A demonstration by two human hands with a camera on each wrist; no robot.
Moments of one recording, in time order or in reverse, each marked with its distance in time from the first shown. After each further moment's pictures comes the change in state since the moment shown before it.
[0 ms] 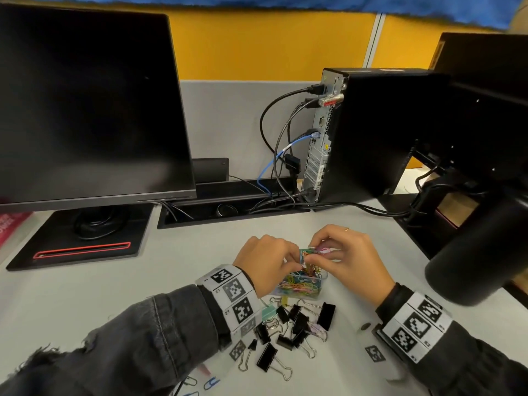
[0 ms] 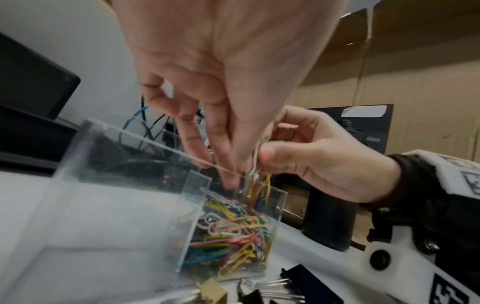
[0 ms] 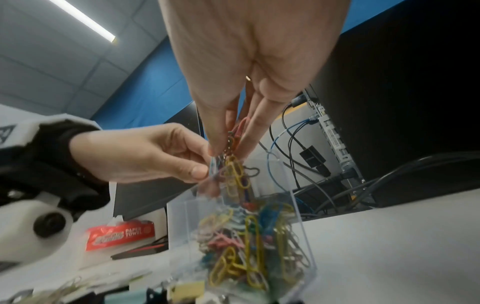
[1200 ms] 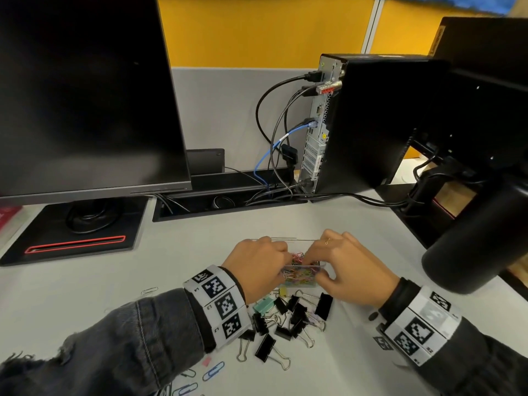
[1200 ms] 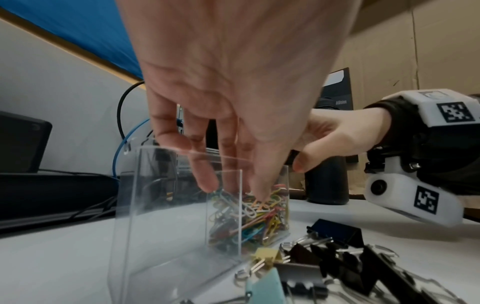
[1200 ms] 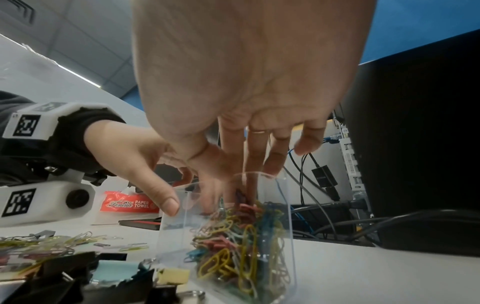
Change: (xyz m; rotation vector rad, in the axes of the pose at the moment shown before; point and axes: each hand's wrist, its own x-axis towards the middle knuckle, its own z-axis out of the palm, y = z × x) left_hand -0.015 -0.004 0.003 0.371 -0.163 0.170; right_hand -0.009 -0.010 -0.004 -0.663 -0.428 -0.058
